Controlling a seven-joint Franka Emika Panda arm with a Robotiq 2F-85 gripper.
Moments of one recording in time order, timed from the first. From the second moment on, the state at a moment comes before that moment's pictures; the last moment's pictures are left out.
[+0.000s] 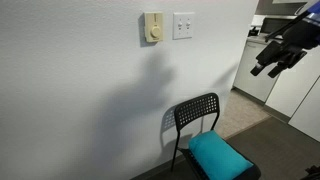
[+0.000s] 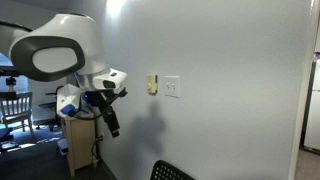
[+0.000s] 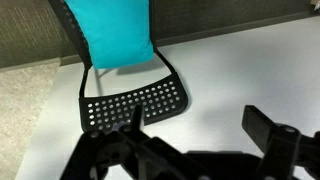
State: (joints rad) arm 0.11 -0.56 0.09 -2.62 0.26 2.41 0.21
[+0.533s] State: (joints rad) arm 0.12 -0.54 0.09 -2.59 0.25 2.43 0.15
